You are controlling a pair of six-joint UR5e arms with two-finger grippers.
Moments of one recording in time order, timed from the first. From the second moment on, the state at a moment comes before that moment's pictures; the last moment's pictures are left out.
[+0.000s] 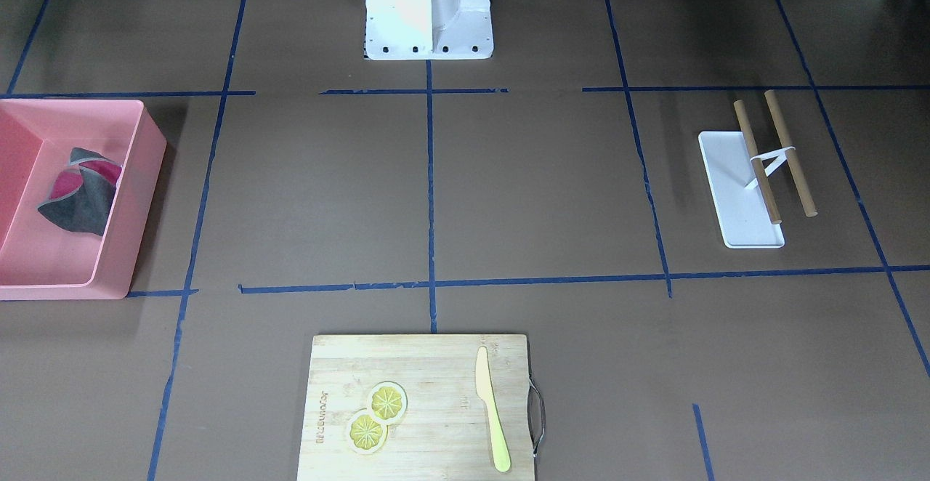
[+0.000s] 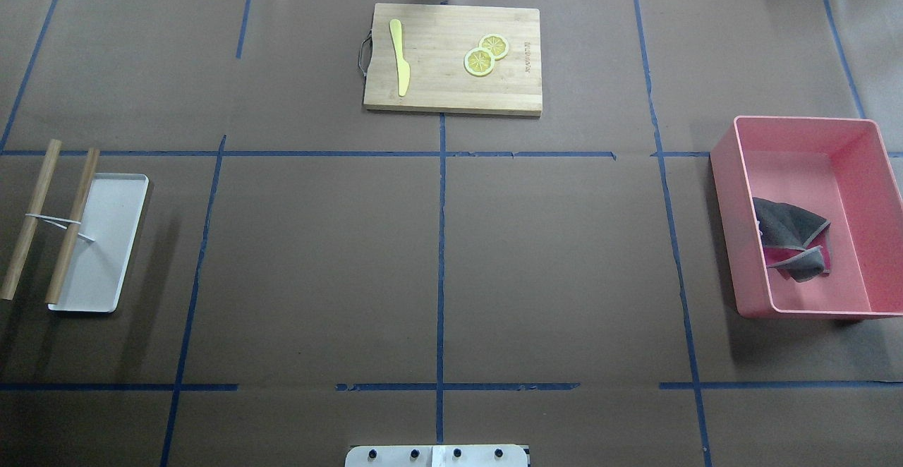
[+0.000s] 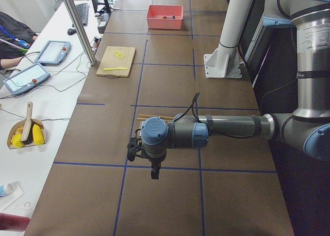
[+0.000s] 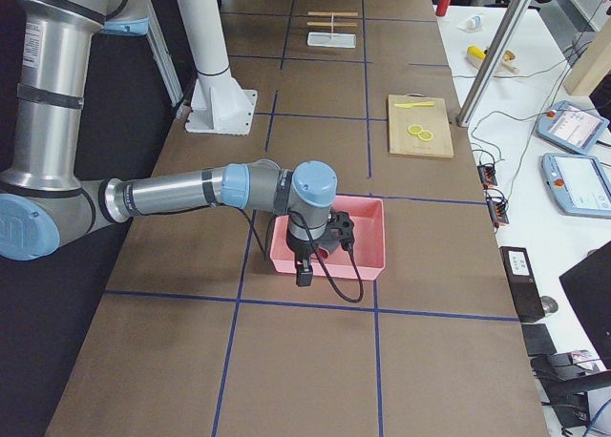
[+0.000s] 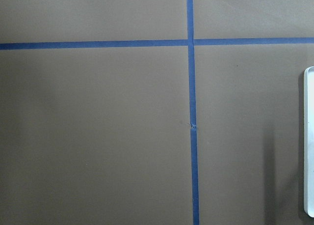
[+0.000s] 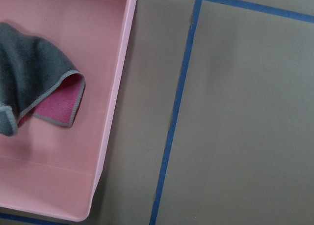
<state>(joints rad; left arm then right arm) -1.64 -1.42 -1.71 -1.55 -2.40 0.10 1.53 -1.79 1.93 -1.81 2.30 -0.22</state>
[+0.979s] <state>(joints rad) -1.64 -1.41 -1.71 -1.58 -2.38 0.10 1.54 -1.79 1.90 -1.78 2.30 -0.22</state>
